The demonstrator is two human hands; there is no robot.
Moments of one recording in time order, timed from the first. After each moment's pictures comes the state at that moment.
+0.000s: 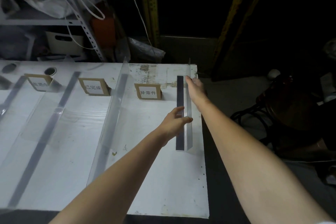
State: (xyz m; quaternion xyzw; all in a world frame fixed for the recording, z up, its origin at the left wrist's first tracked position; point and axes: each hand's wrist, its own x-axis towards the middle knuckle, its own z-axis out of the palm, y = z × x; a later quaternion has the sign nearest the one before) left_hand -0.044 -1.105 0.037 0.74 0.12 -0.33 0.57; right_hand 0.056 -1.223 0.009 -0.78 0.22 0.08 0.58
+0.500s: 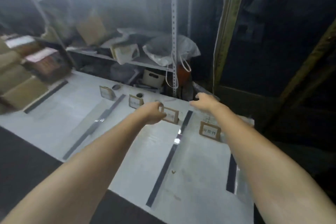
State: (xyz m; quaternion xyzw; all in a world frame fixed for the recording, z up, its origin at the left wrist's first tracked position) left_hand -0.053 -0.833 0.231 0.96 0.12 -0.15 0.19; right_hand 0.062 -1.030 0.210 -0.94 -0.10 0.22 0.24
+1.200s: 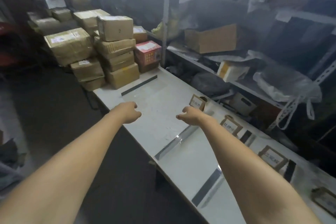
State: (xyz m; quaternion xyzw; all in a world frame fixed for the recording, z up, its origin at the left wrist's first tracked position) left_hand -0.286 -0.301 0.225 0.89 0.39 -0.10 0.20; right_hand -0.101 -0.493 0.214 -0.90 -0.33 0.27 0.11
